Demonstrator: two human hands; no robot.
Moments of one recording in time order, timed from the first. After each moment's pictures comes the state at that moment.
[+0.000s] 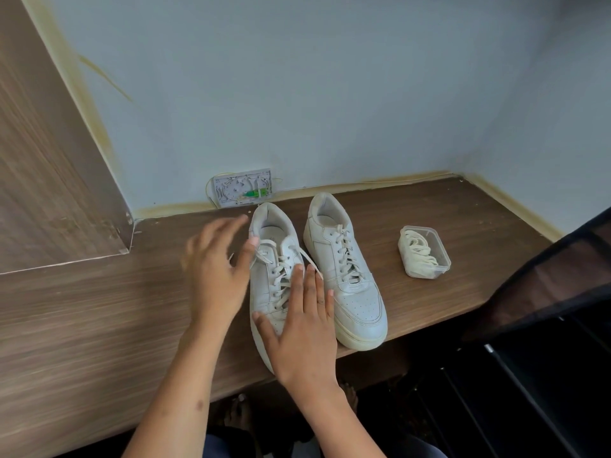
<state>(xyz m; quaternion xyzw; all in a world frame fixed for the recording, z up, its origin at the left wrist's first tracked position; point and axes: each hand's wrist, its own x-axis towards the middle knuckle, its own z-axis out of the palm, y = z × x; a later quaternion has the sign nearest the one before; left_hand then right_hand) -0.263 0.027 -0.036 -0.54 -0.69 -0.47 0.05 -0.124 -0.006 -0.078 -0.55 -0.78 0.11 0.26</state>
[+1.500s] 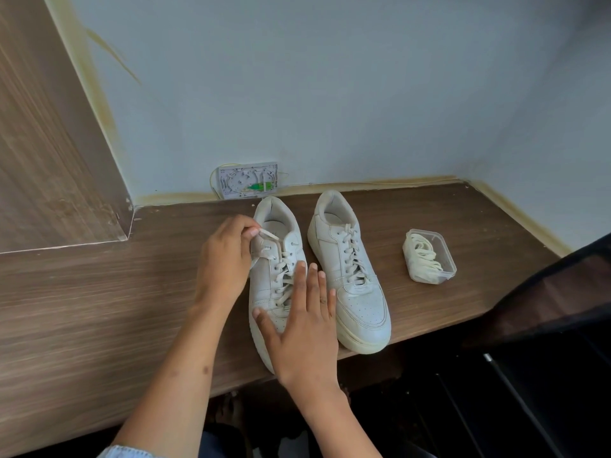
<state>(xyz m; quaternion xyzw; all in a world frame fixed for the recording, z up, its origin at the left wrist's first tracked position) -0.276 0.052 -0.046 -0.58 -0.67 -0.46 0.00 -0.124 -0.006 -0.072 -0.56 -0.79 0.14 0.23</state>
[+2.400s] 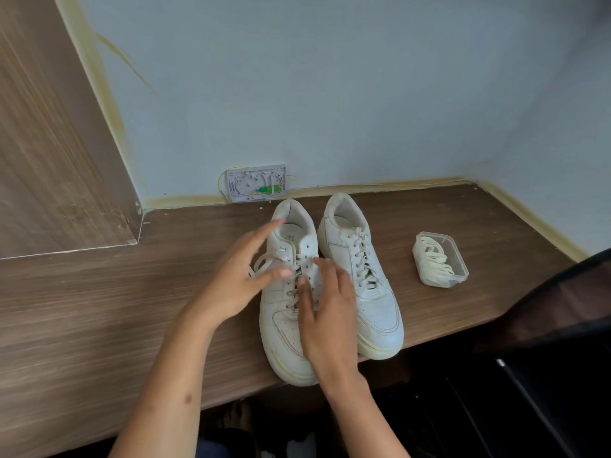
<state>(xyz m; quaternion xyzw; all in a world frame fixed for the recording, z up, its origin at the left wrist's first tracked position) -0.286 0.021 -0.029 -0.63 -0.59 -0.39 -0.32 -0.124 0.014 -0.057 -0.55 -0.71 0.20 0.39</state>
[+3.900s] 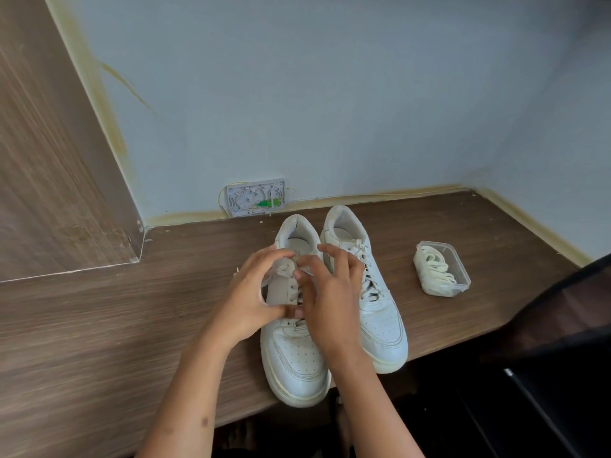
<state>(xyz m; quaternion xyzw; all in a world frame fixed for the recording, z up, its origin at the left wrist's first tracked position) -0.279 0.032 -0.050 -0.65 -0.57 -0.42 -0.27 -0.130 0.054 -0.048 -0.53 -0.76 0.09 0.37</state>
